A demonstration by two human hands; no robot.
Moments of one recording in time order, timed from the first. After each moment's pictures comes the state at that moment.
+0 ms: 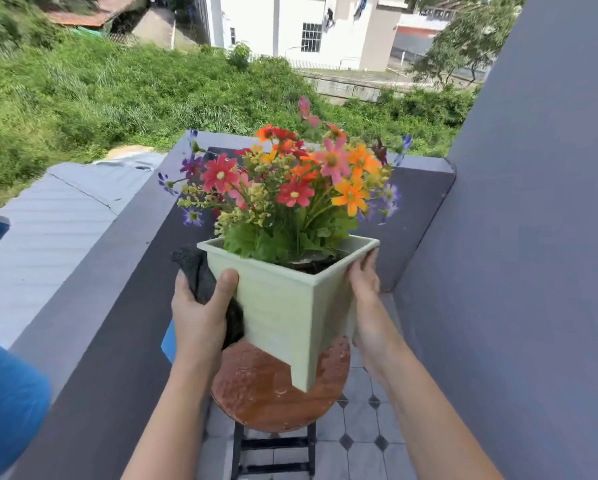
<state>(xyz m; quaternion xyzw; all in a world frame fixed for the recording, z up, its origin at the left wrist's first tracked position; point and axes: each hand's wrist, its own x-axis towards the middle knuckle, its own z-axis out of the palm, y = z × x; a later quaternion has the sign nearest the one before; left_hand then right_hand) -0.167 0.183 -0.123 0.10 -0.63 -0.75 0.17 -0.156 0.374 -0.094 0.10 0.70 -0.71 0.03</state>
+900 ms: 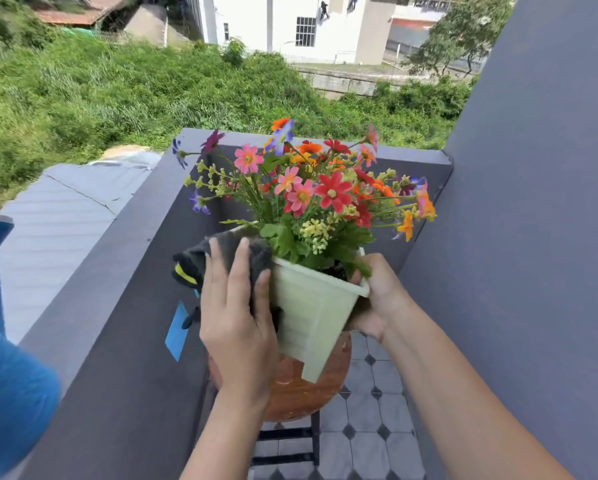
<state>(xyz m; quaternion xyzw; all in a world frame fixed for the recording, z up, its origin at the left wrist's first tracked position) -0.138 0.231 -0.110 0.01 -0.80 -0.40 0.45 -0.179 0.366 -0.073 0.26 0.57 -0.76 0.14</state>
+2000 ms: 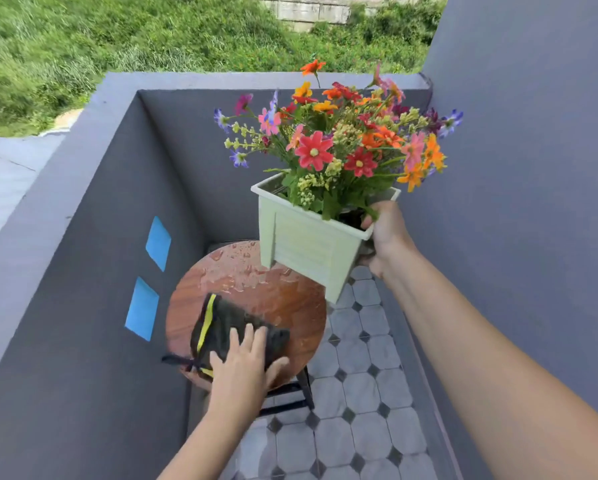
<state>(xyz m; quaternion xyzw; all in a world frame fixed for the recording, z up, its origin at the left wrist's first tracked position) -0.124 0.247 -0.262 -0.09 -0.98 -0.06 -0.17 -0.230 0.461 -0.147 0.34 0.63 -0.69 0.00</state>
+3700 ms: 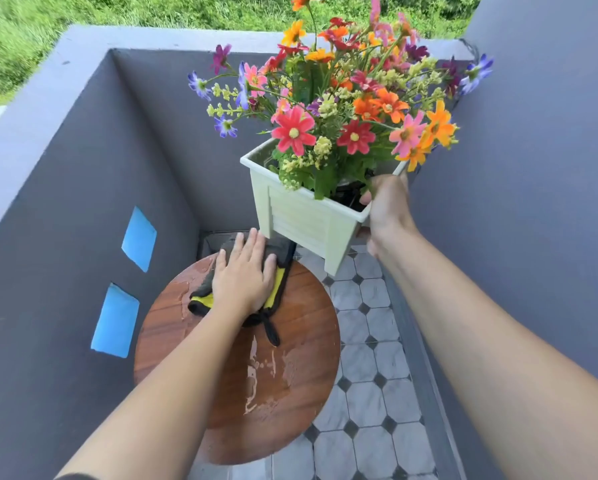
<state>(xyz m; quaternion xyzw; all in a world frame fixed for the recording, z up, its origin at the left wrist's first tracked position) -0.294 0.285 -0.310 -0.08 -0.98 -0.13 -0.09 -0.291 0.469 -0.165 0.32 0.63 -0.70 -0.08</state>
